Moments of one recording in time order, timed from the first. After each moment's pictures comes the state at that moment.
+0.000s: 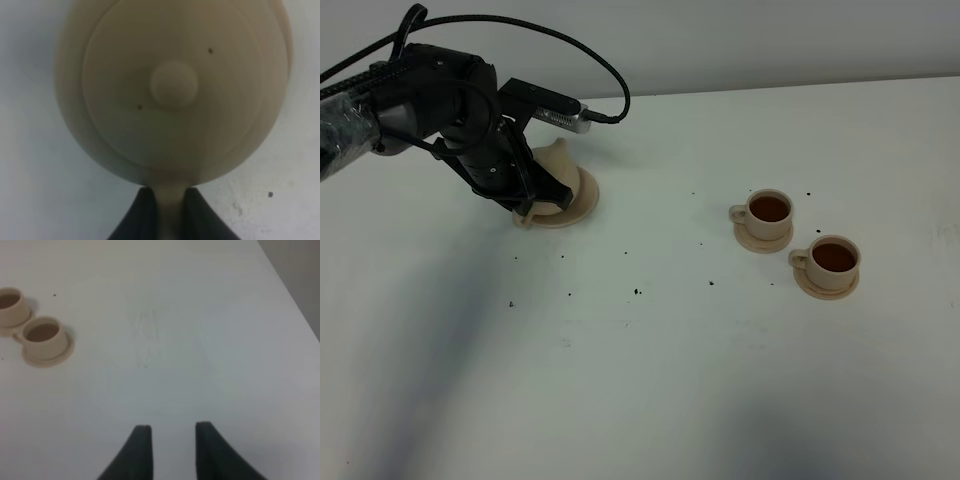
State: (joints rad) left arm -0.29 2.16 -1.62 0.10 0.78 0.11; right arm -0.04 -0.01 -0.49 -0.01 1.07 -0.03
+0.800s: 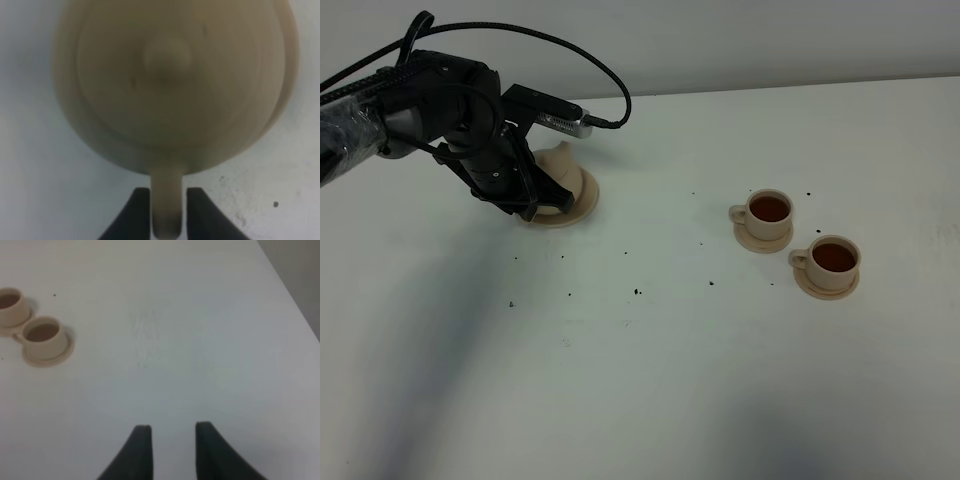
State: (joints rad) left arm -0.29 2.17 -1.62 0.10 0.78 0.11; right arm -0.04 -0.01 -0.49 -0.01 1.07 -0.03
